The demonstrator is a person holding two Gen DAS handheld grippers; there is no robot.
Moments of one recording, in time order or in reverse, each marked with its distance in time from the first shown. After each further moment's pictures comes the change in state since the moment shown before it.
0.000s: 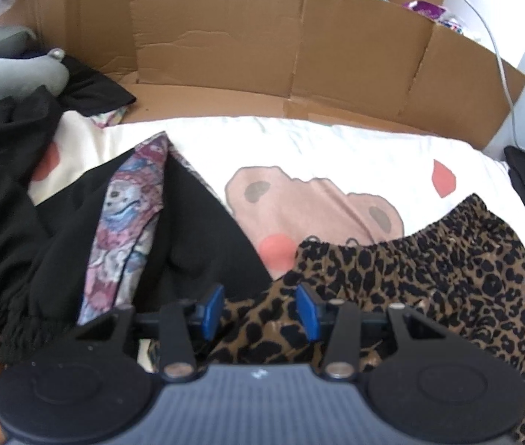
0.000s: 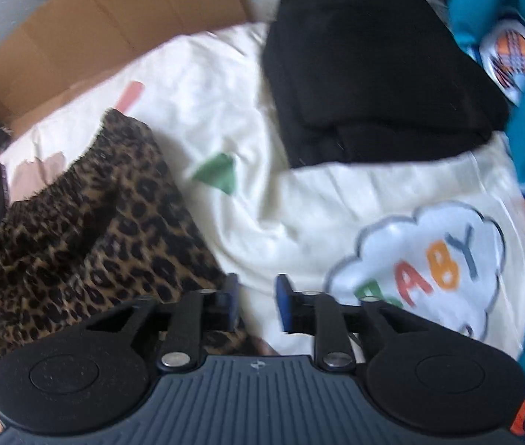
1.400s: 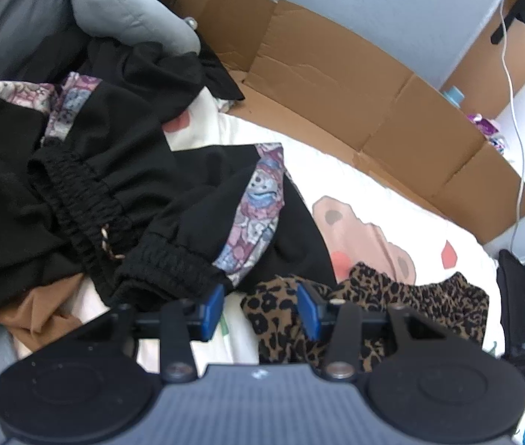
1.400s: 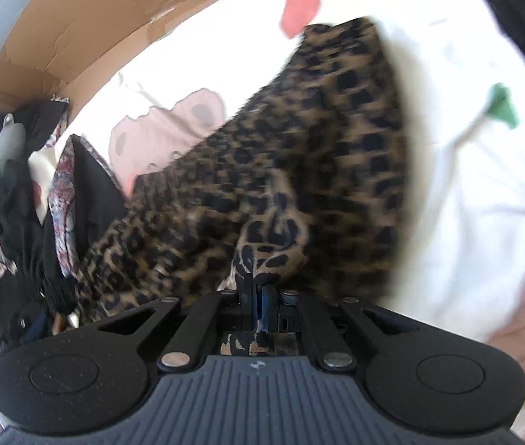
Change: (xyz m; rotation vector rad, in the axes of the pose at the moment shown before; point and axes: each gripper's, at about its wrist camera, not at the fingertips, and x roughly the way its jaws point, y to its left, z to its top) left arm -0.086 0.112 -0.044 -0.375 -0.066 -0.048; right arm 0.052 0.205 0.031 0.193 0.299 0.161
